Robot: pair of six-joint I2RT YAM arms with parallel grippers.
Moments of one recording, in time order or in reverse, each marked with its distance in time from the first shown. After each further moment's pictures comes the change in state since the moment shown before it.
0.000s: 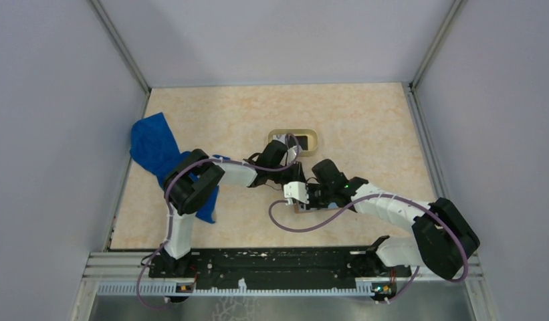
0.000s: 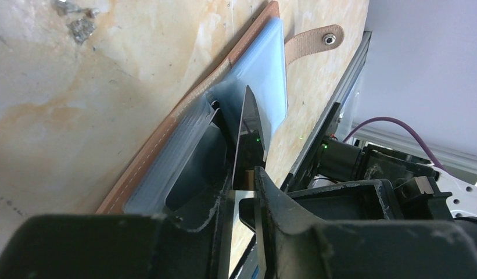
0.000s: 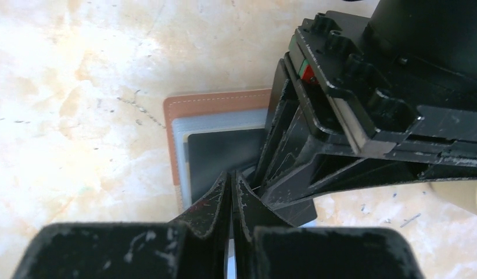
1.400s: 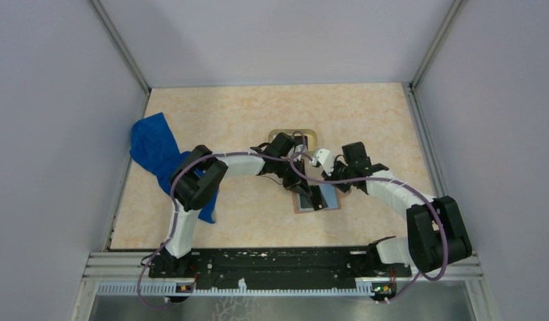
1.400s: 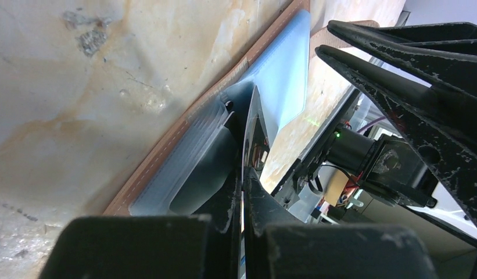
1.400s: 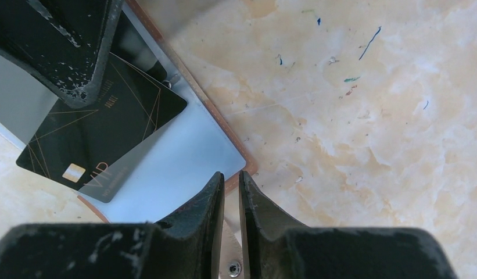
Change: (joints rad) left arm 0.006 0.070 0.214 -0.370 0.036 0.098; right arm -0.394 0.048 0.052 -0.029 -0.011 0.199
